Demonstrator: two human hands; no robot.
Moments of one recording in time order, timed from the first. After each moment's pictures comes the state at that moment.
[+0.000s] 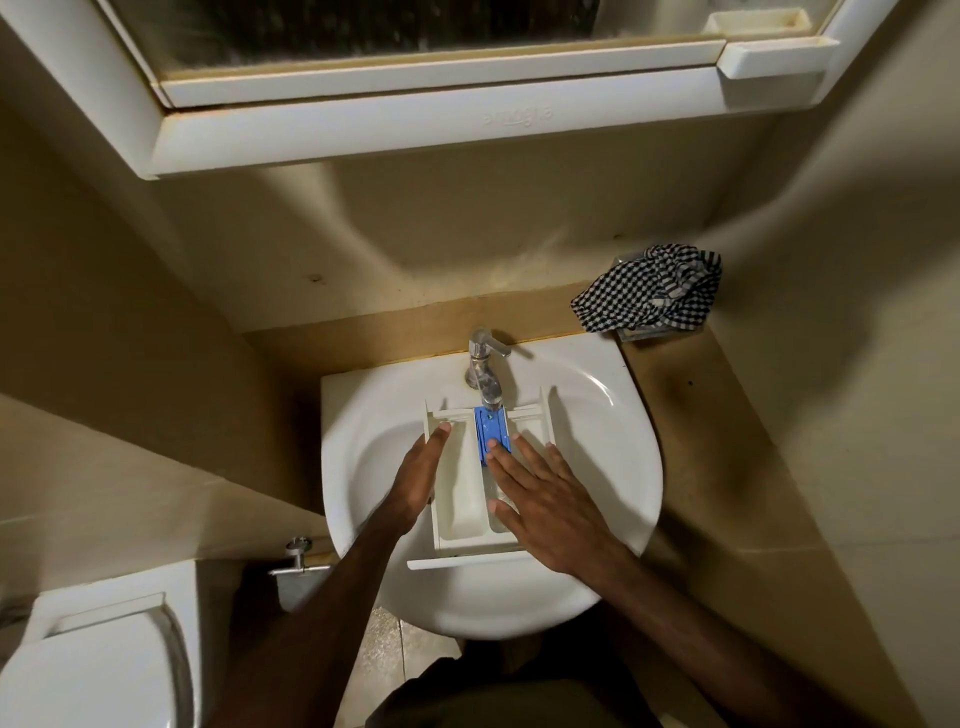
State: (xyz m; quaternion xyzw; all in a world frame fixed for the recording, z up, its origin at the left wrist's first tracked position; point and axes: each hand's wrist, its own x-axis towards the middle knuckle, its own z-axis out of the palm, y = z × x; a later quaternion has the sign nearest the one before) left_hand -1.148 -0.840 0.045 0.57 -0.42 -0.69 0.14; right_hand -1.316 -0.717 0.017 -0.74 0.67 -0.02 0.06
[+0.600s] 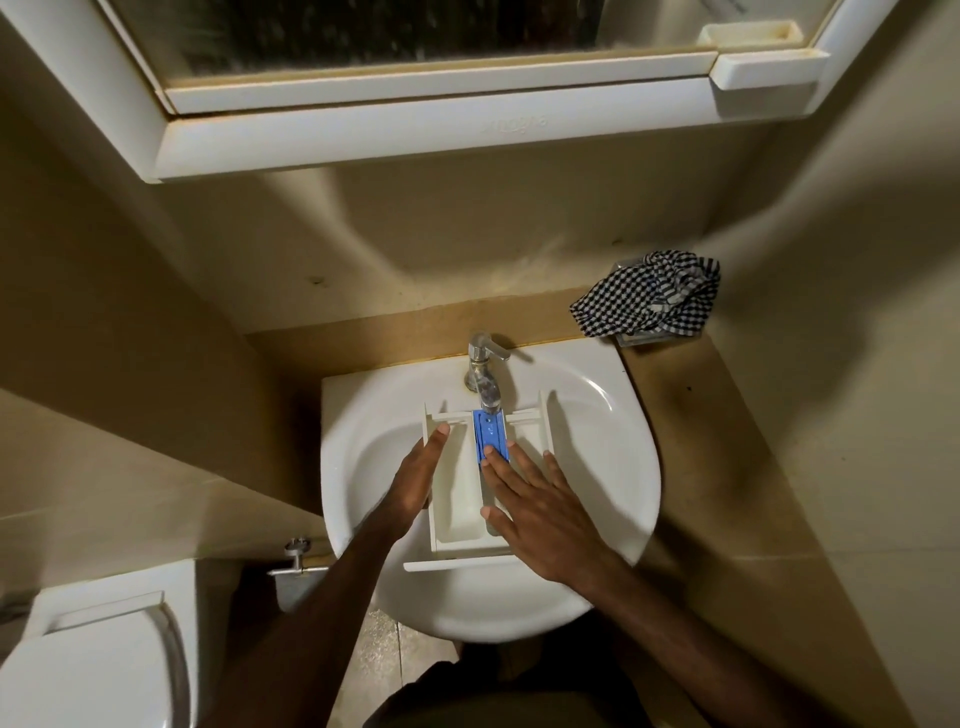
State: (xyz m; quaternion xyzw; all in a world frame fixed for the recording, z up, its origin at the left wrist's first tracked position) left_hand -1.146 -0.837 0.044 0.56 -0.44 -0.69 0.13; right_hand -1.309 -0.713 0.016 -0.74 0.67 -0.03 0.06
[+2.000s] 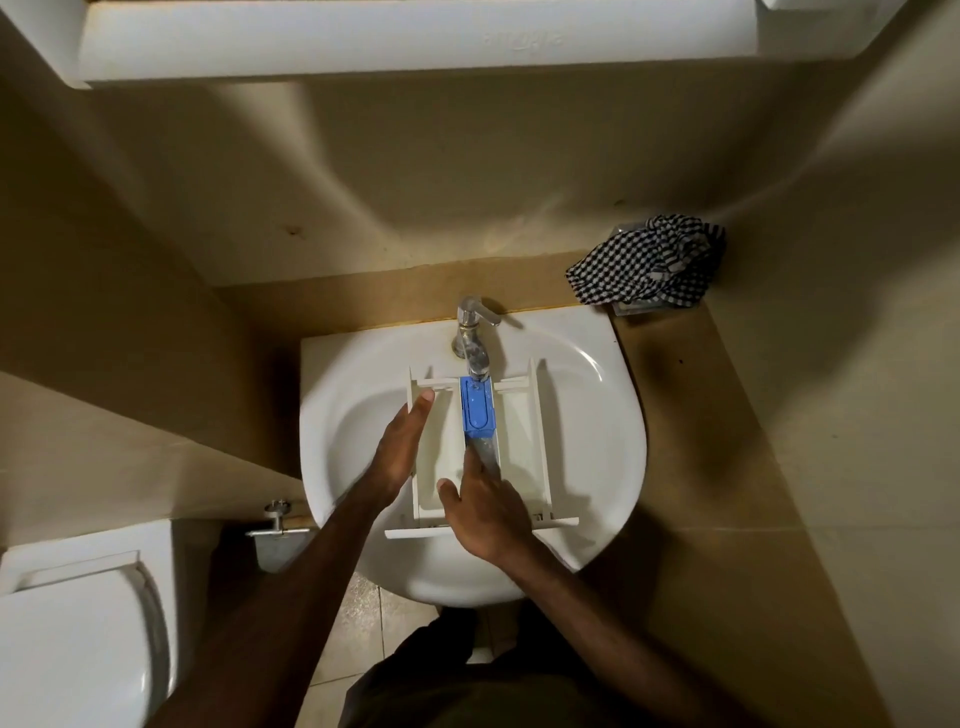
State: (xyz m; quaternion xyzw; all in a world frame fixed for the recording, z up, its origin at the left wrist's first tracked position) left_hand -1.146 -0.840 0.025 0.56 -0.46 -0.68 0.15; right_hand -1.241 -0.729 0.051 -0.50 0.78 -0.02 0.38
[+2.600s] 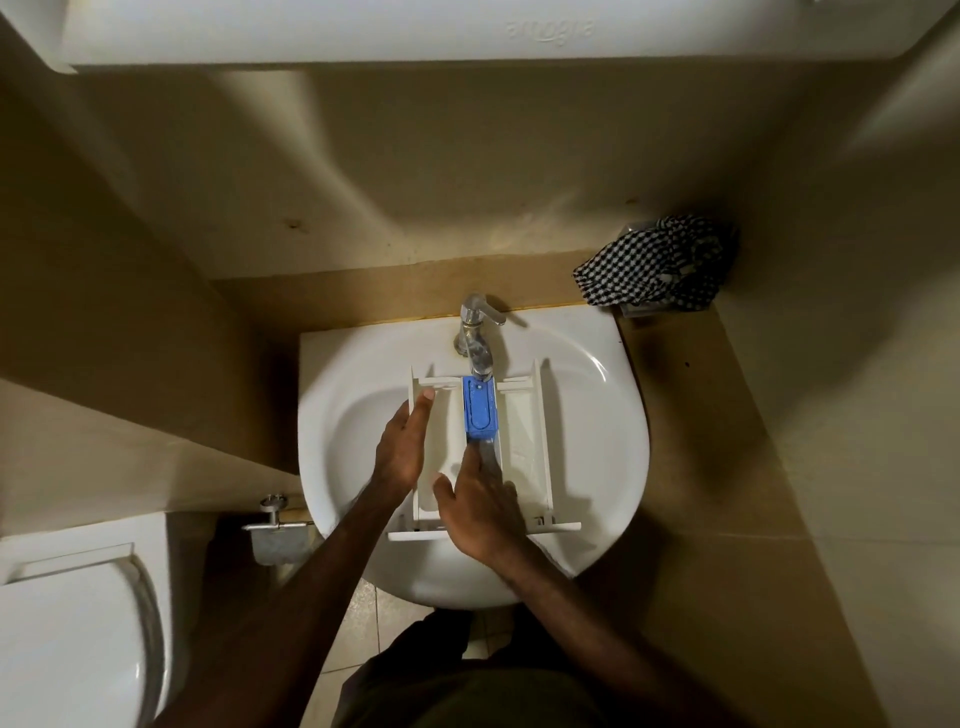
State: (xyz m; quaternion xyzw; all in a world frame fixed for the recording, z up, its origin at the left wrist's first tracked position) left_hand -1.153 -0.838 0.006 0.62 -0.47 -0.60 0.18; right_hand -1.238 -0.739 0.043 -0.47 0.79 -0.05 0.40
